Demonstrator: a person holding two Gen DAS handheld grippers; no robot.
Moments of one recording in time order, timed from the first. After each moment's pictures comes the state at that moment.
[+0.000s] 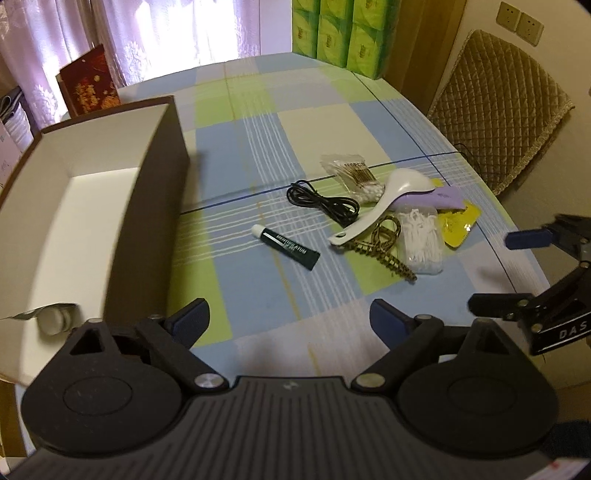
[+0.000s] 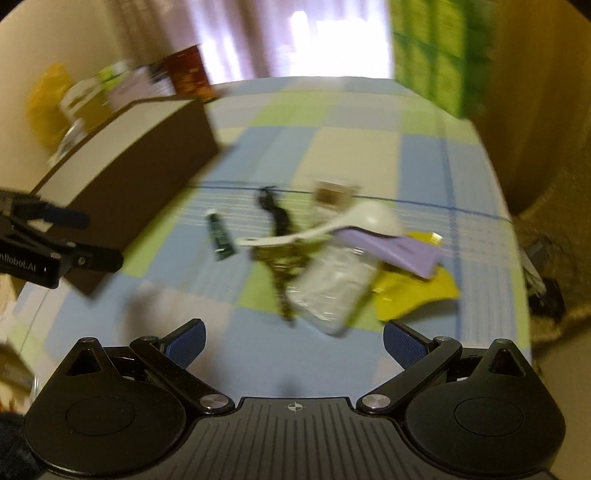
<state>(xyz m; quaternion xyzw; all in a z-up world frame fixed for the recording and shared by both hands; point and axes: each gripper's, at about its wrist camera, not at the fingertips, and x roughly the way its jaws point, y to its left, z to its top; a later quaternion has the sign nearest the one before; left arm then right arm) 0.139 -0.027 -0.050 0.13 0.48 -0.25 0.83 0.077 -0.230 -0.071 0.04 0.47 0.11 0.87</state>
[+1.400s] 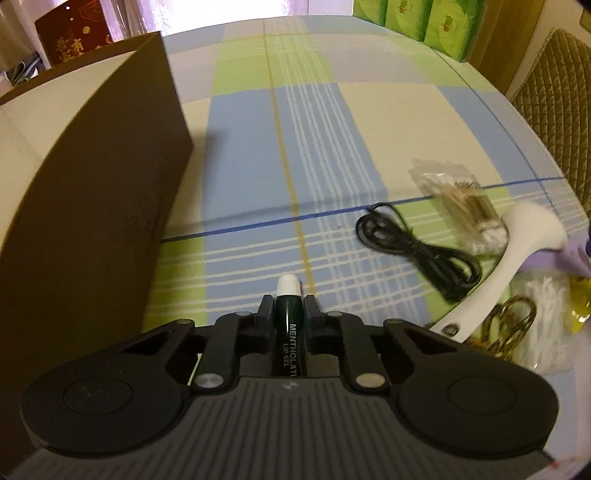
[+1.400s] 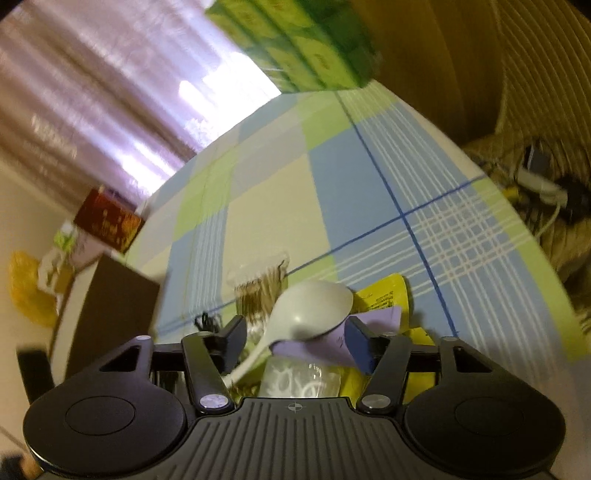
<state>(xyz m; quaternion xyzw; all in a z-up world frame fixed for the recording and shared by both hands) 0.257 -0.058 -0.151 0.12 0.51 -0.17 0.83 0.171 -0.333 -0.108 0.32 0.43 0.04 0.84</state>
